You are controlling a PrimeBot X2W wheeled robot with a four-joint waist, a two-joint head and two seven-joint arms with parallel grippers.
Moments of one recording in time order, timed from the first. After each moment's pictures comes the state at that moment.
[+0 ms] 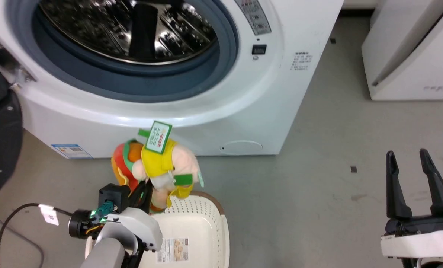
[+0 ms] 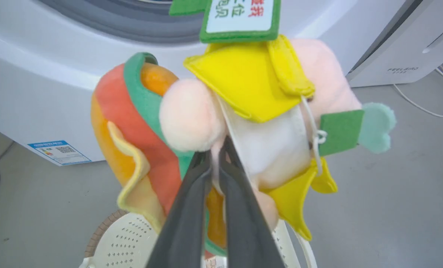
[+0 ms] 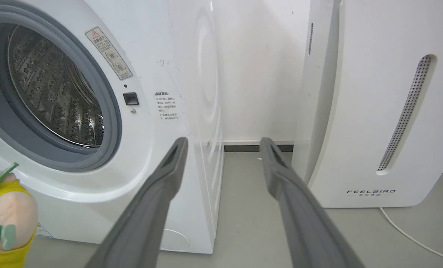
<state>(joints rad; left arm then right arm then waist) -0.36 0.20 -0.30 0.68 -0.33 -0.06 -0.26 -0.02 -0.05 -0.13 -0.08 0.13 0.13 -0.26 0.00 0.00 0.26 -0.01</state>
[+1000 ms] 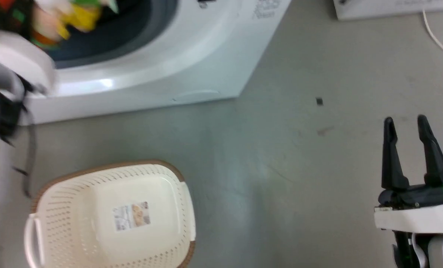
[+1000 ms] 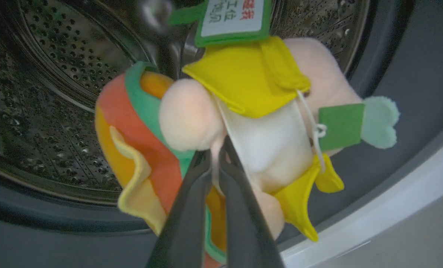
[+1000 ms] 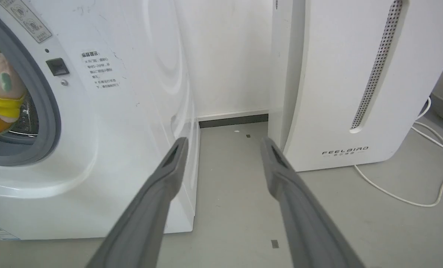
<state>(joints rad) -0.81 0.48 -0.13 0.30 -0.23 -0.07 0.10 -0.13 -0.05 -0.08 -0.10 0.22 0.13 -0.26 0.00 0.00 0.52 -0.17</state>
